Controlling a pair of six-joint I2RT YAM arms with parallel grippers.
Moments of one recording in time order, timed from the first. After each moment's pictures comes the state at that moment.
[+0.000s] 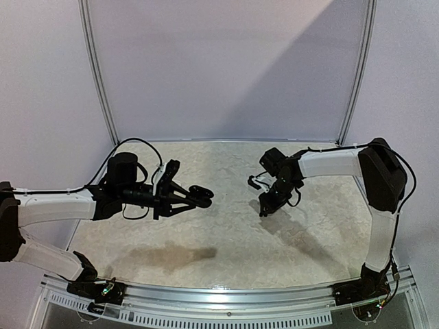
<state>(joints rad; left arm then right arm) -0.63 1.27 0.60 0.32 0.84 0.11 0.67 1.98 1.34 -0.66 -0.14 0.00</state>
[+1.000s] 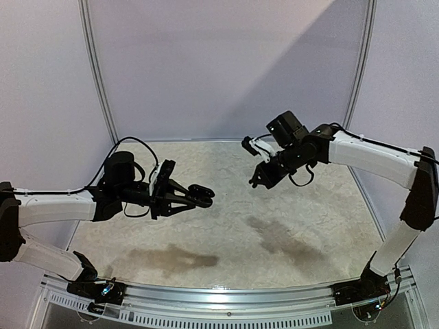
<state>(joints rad) -0.63 1.27 0.59 0.44 0.95 0.13 0.75 1.69 1.43 -0.71 -0.16 0.03</state>
